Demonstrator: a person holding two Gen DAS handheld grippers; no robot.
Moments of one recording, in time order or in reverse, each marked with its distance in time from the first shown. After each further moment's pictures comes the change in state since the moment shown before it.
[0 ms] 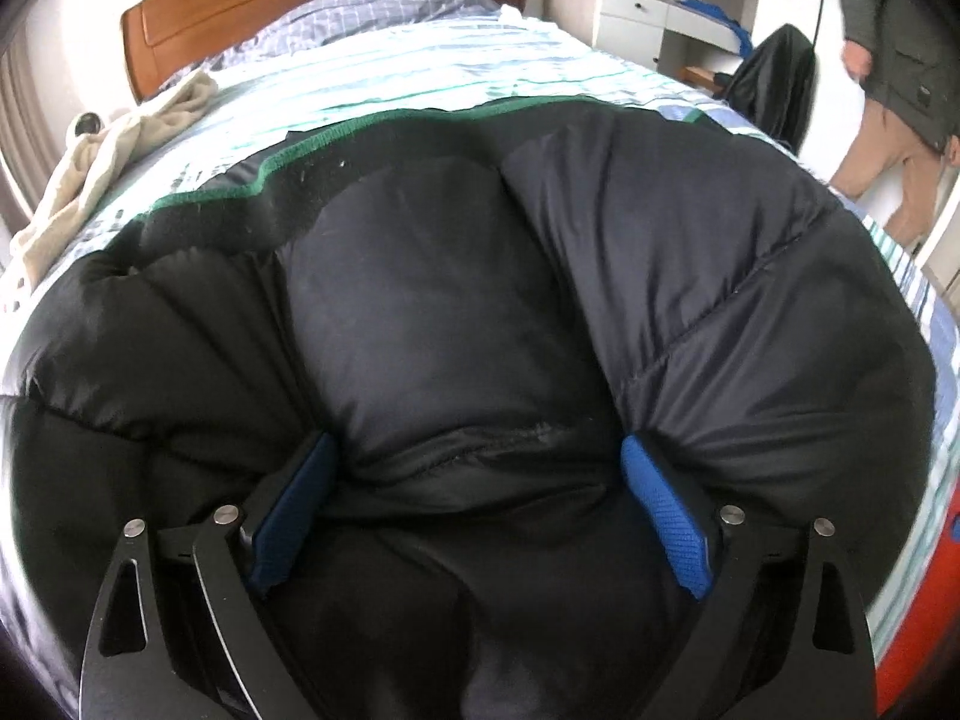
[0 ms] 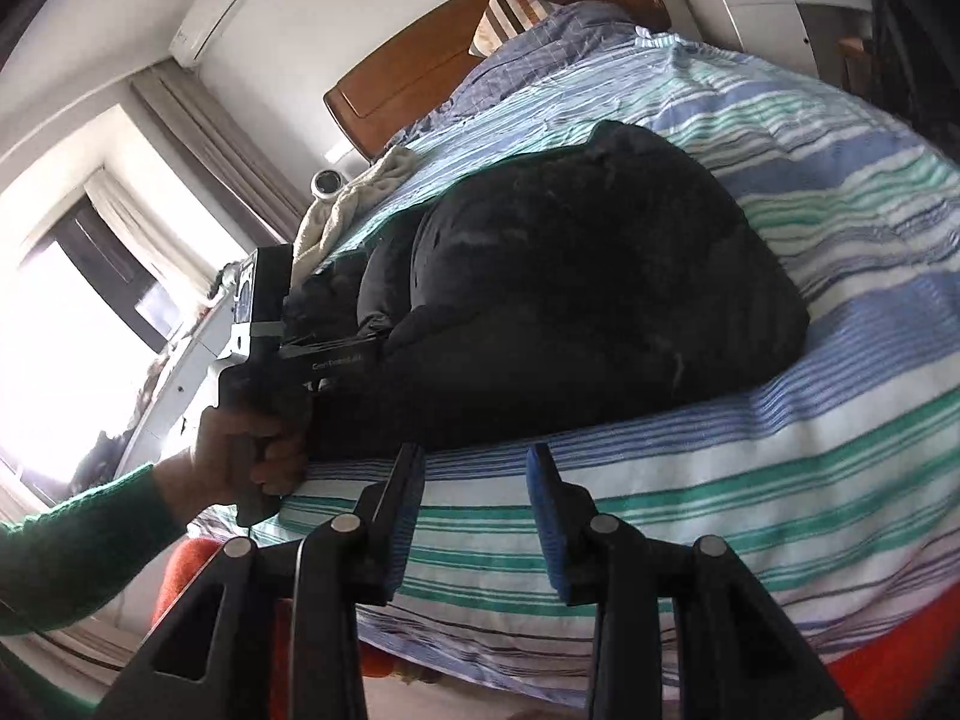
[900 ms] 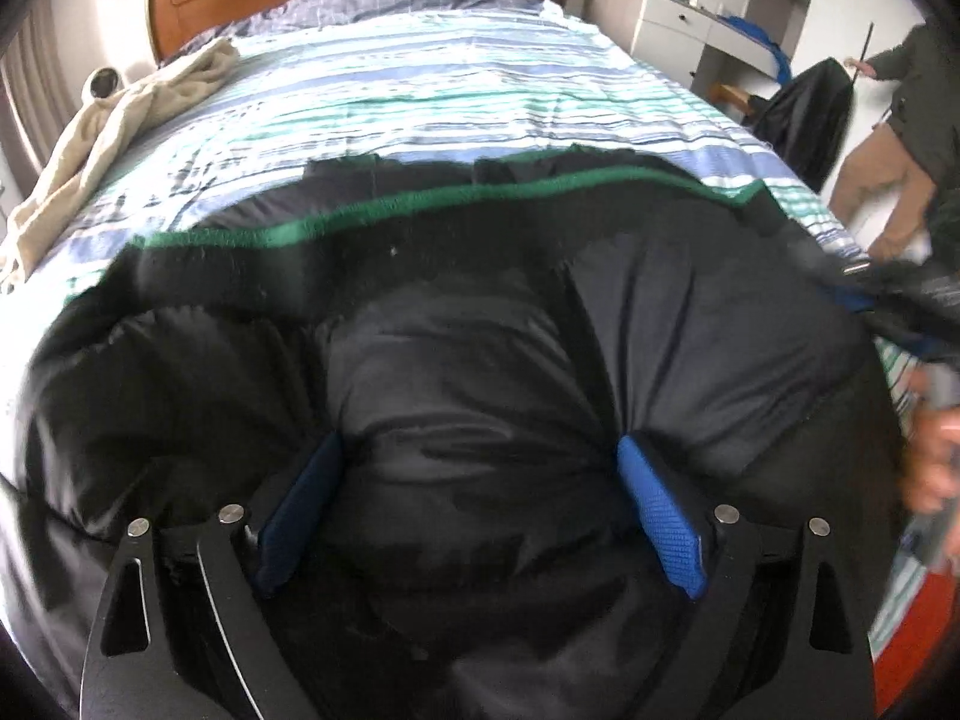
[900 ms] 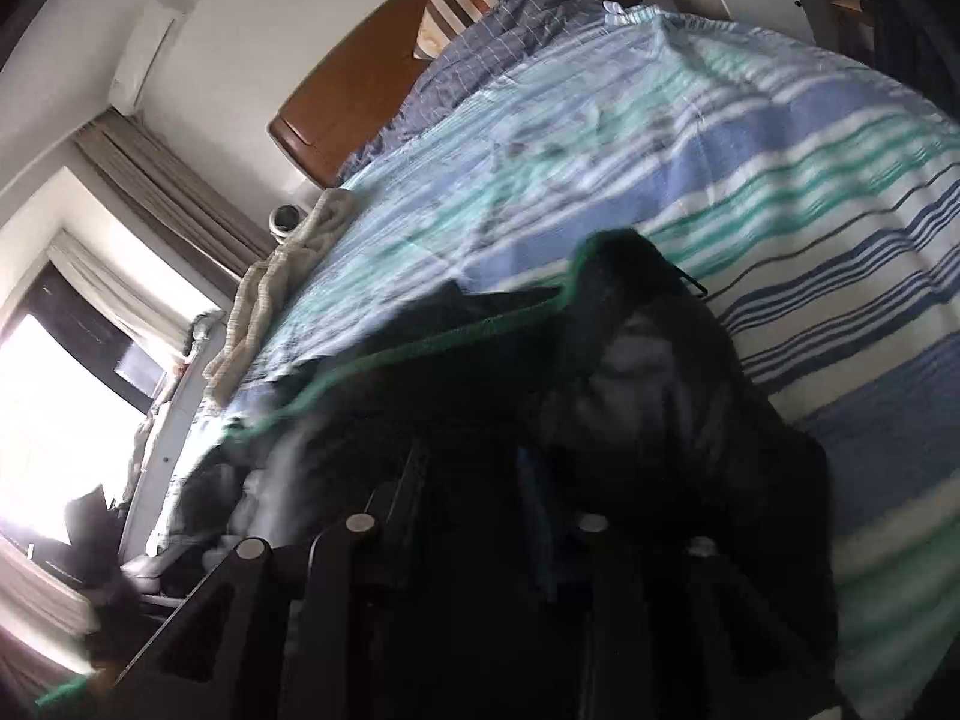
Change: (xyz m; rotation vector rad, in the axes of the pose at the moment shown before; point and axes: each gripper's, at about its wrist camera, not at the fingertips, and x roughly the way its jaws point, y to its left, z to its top) left arm 0.024 0.018 0.042 -0.109 0.032 0.003; right arm 0.132 -0.067 0.191 0.100 -0.010 0.045
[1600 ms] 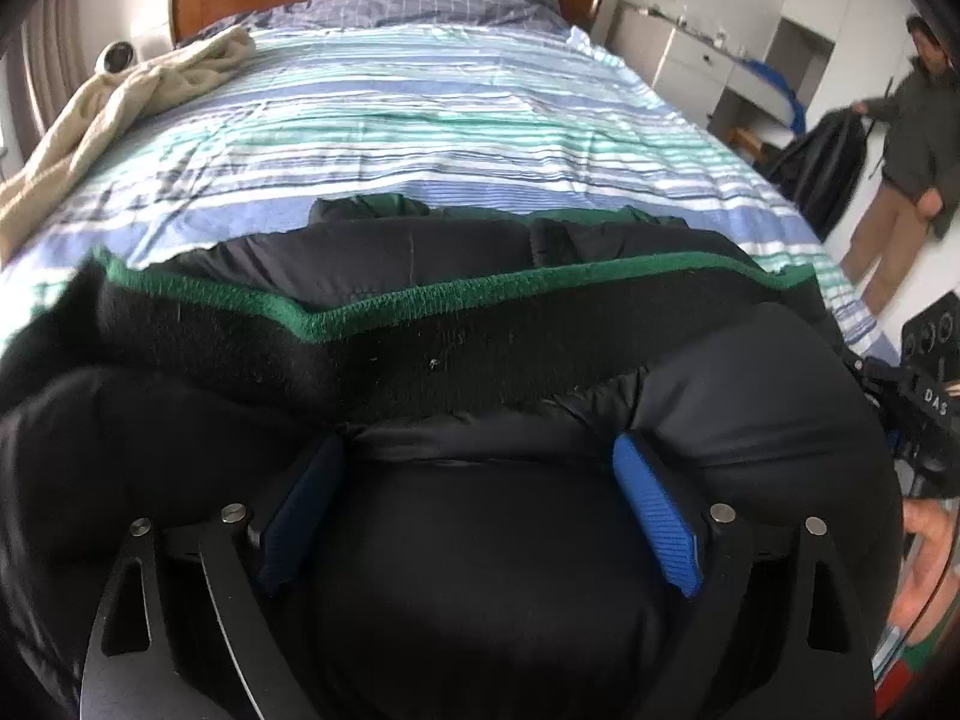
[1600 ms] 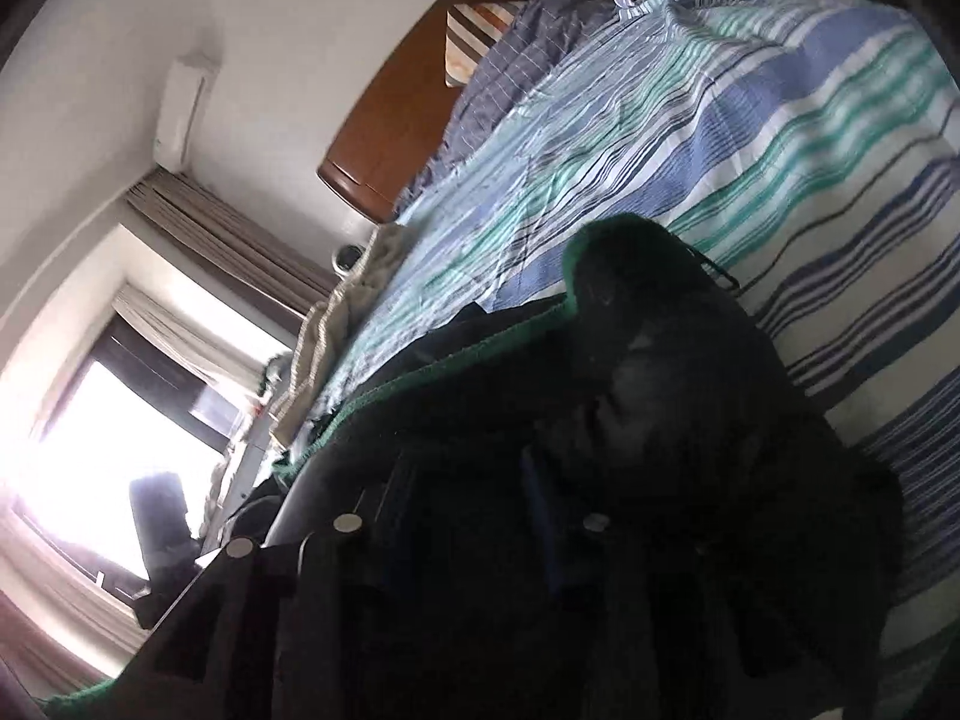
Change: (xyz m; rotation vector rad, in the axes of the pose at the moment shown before) left arm 0.031 0.023 0.032 -0.105 -0.049 -0.050; right arm 0.049 -0.062 0.003 0.102 -0.071 0.194
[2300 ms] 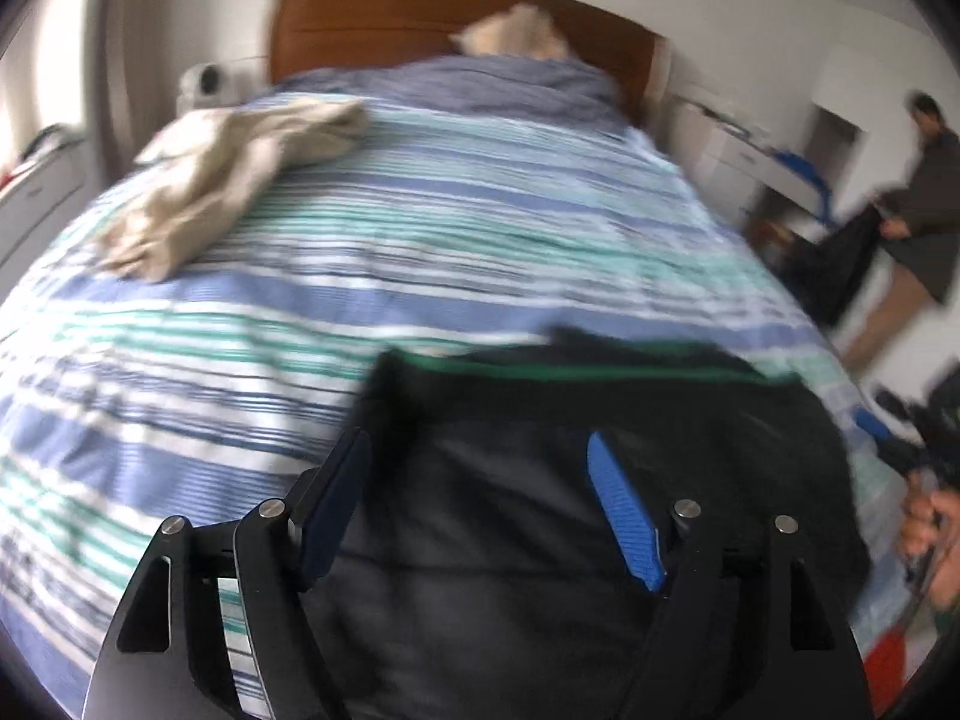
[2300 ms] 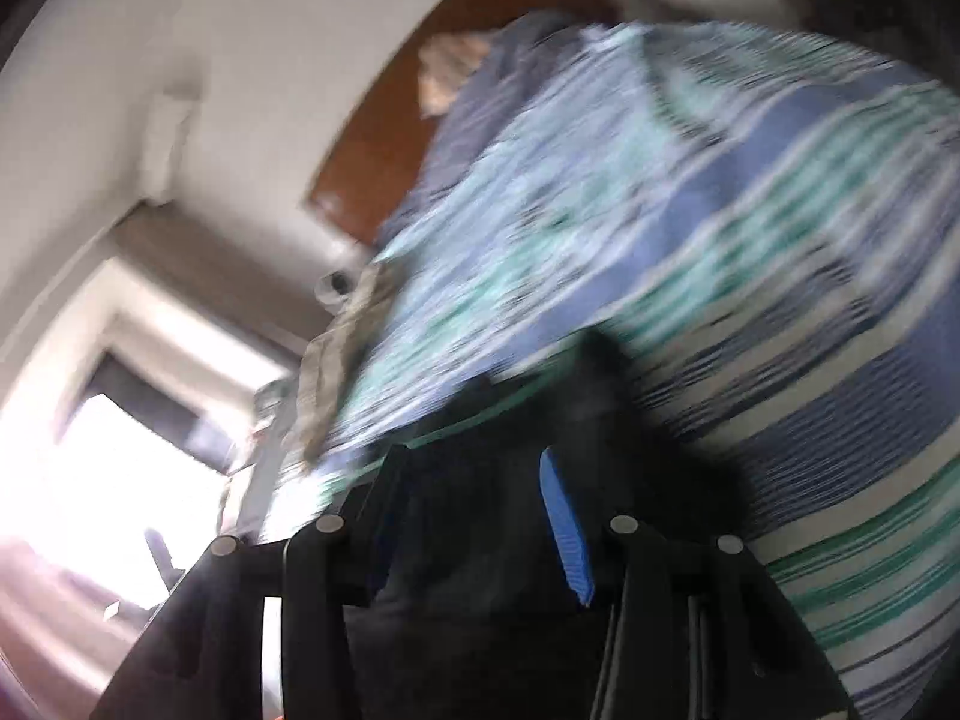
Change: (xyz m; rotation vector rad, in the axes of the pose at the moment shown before) left arm -0.145 0.077 0.006 -0.064 -0.142 0.036; right arm -0.074 0.069 0.024 0.037 0.033 0.042
